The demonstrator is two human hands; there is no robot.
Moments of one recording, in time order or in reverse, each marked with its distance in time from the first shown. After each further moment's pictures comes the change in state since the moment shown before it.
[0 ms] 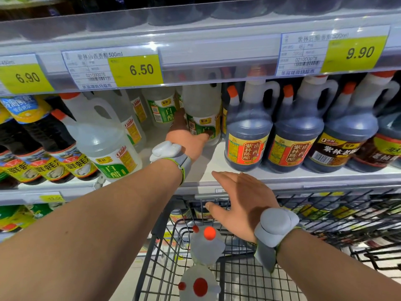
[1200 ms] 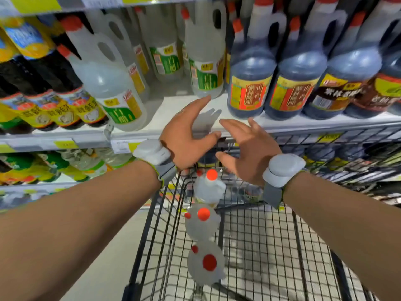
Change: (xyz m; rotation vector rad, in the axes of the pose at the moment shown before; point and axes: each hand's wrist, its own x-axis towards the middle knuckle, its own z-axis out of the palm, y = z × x) left_hand -0.122 -0.026 -0.058 0.054 -0.328 0.307; right_hand -0.027 0.003 0.005 0.074 0.038 -0.068
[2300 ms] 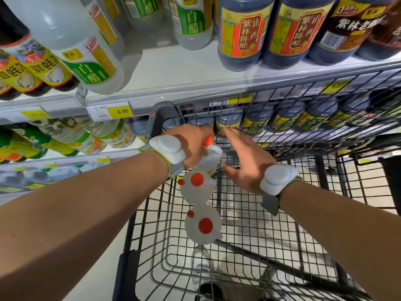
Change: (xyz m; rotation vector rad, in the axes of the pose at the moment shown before) left_hand -0.027 -0.027 0.053 0.679 -0.755 -0.081; right_hand -0.058 0.044 0.094 0.154 -0.164 0.112
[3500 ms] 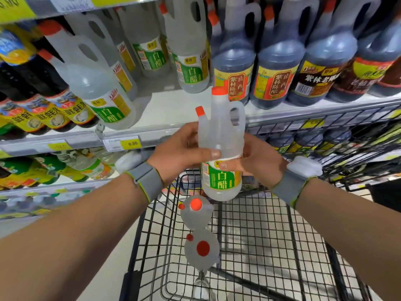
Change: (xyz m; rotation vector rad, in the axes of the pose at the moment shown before) left_hand -0.047 0.013 -0.044 -1.498 0.208 0.136; right_hand 0.008 -0.018 -0.070 0.960 0.058 -0.069
